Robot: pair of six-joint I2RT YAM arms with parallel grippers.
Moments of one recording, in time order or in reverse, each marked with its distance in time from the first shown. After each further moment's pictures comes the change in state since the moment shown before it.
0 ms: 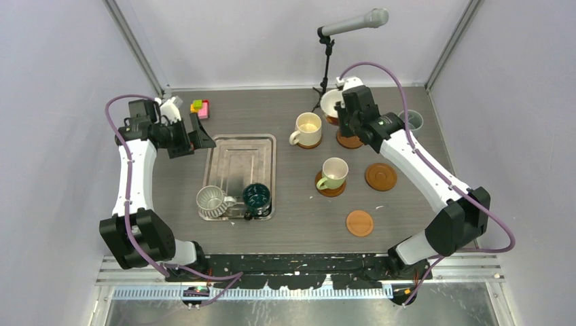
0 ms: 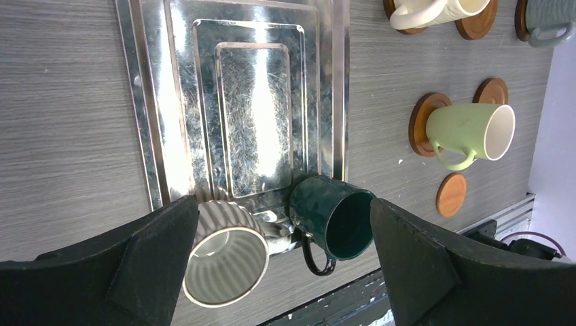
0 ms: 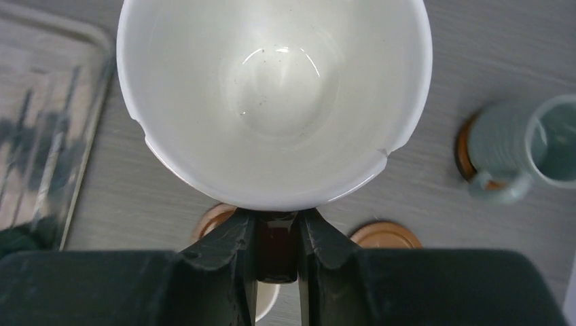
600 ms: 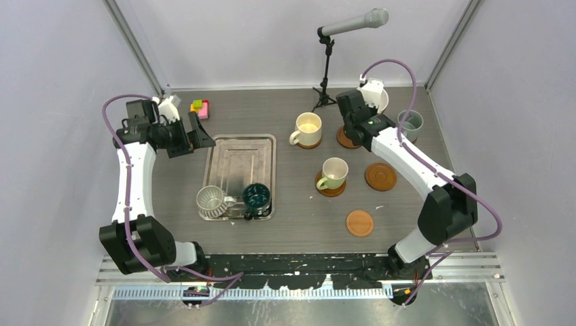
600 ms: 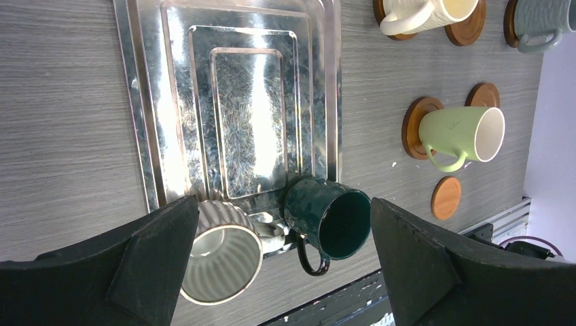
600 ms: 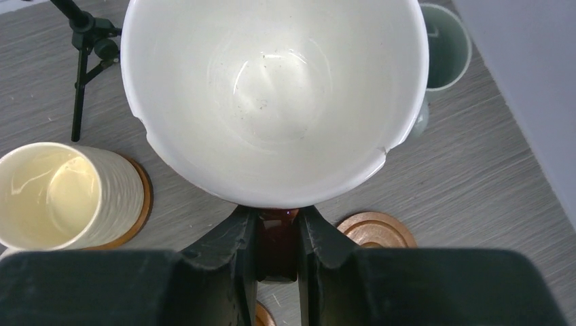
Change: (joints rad) left arm 0.000 -0.036 0.000 0.004 0.007 -0.020; right arm -0.031 0.048 -0.080 0.086 0.565 0.389
